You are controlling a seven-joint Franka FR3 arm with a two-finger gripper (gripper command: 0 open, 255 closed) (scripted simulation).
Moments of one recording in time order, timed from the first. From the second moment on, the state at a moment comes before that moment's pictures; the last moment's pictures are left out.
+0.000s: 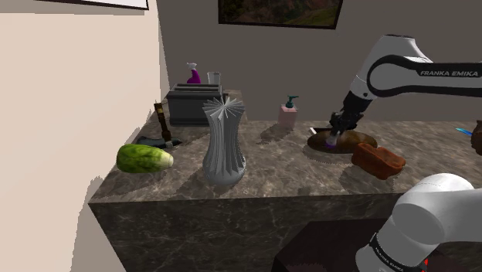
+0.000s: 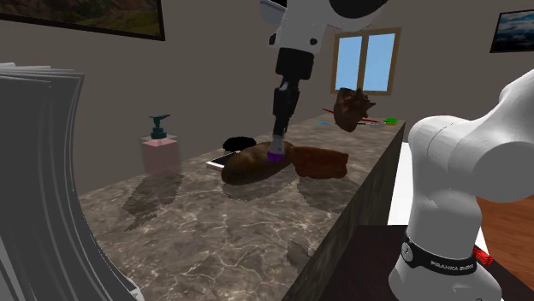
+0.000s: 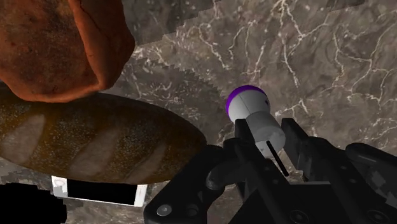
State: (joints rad) arm -0.16 -0.88 -0.20 -2.65 -0.10 1.97 0.05
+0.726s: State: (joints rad) arm -0.27 -0.94 -0.40 -2.60 -0.22 1.87 -0.16
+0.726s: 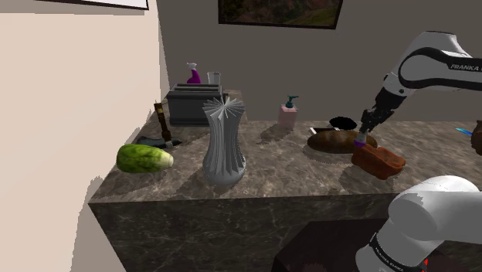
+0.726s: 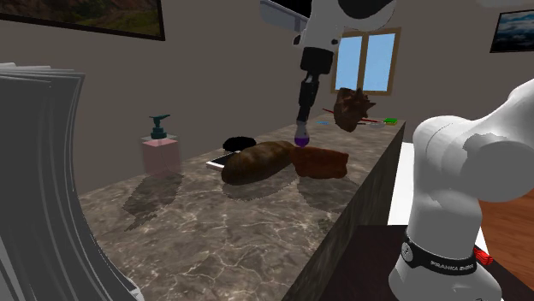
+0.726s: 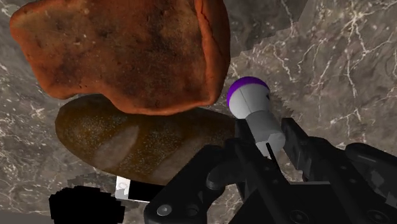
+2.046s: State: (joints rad) arm -0.34 -0.86 -0.72 -2.54 -0.40 1.93 -0.45
